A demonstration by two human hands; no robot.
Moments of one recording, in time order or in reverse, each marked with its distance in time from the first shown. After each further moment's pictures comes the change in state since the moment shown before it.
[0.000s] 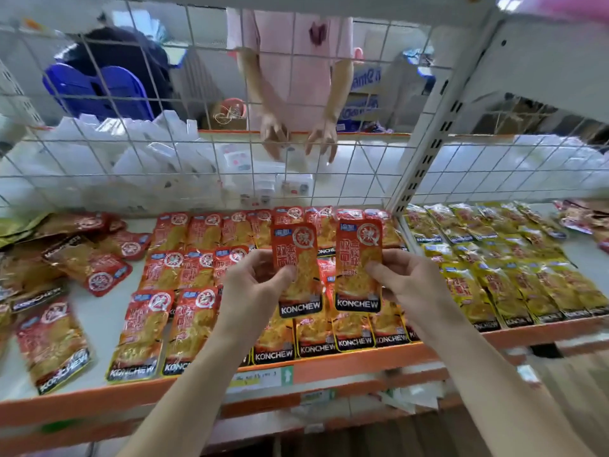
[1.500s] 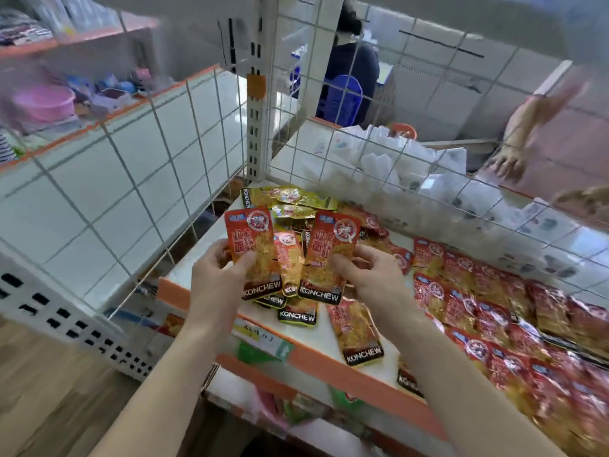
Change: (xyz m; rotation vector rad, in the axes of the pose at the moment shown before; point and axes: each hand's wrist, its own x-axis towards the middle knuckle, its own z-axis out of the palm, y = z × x) left_hand -0.047 -0.044 -0.416 -0.228 0.662 -0.106; right_hand -0.046 -0.032 0.453 -0.180 -0.550 -0.054
